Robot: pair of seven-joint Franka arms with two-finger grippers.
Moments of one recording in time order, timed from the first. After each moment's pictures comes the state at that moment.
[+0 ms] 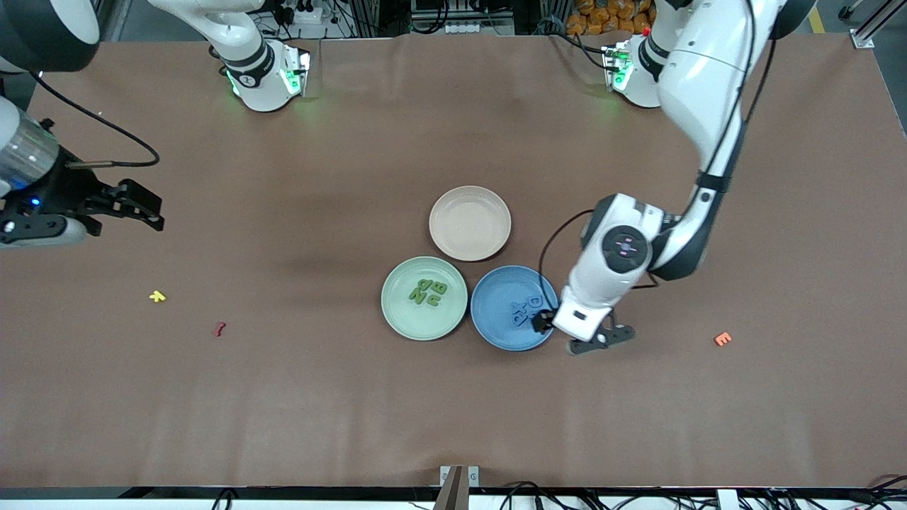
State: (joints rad) left arm -0.31 0.69 -0.11 -1.54 0.08 2.39 -0.66; right arm -0.04 0.09 0.12 -1.52 -0.01 1.67 0.03
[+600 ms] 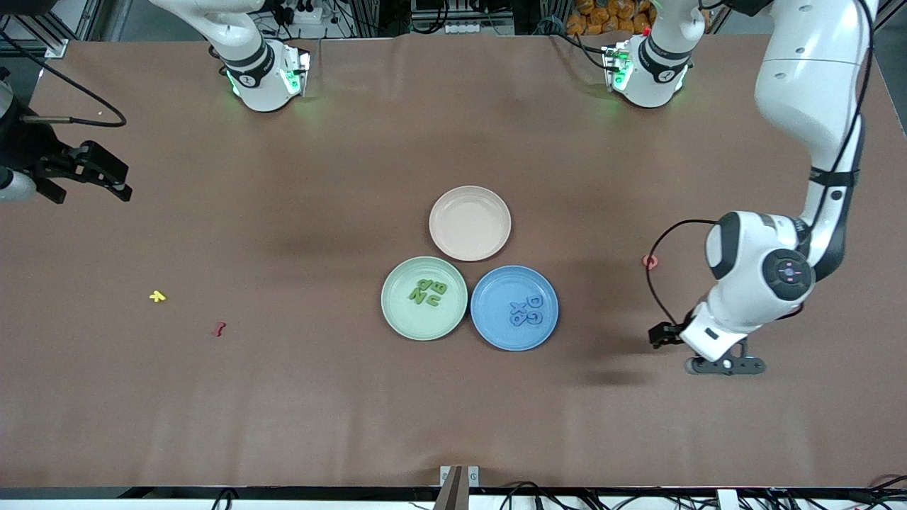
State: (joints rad) left arm -0.02 0.62 -0.10 -1.62 0.08 2.39 -0.11; right arm -0.07 -0.03 0.12 -1.59 -0.01 1.64 0.03
